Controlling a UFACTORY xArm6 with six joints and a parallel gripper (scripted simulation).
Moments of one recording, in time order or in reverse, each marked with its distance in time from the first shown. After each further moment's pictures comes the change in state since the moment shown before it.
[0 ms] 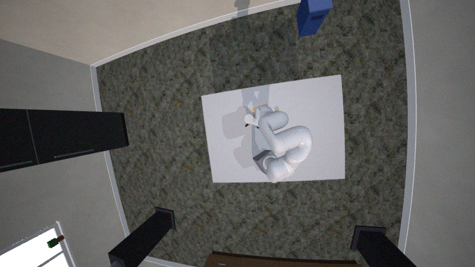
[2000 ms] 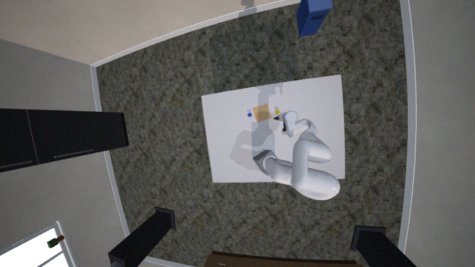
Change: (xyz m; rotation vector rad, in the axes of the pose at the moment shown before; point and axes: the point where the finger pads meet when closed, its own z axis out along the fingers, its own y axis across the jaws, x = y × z) arm 0.196 -0.164 -0.087 -0.001 0.003 0.836
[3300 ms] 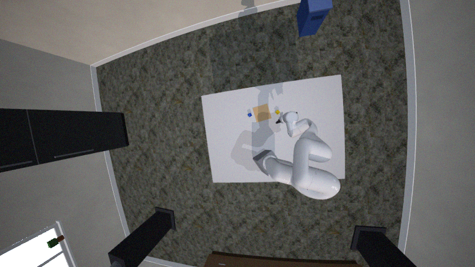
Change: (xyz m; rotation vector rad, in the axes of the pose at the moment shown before) arm 0.001 -0.009 0.005 0.019 -0.005 -0.420
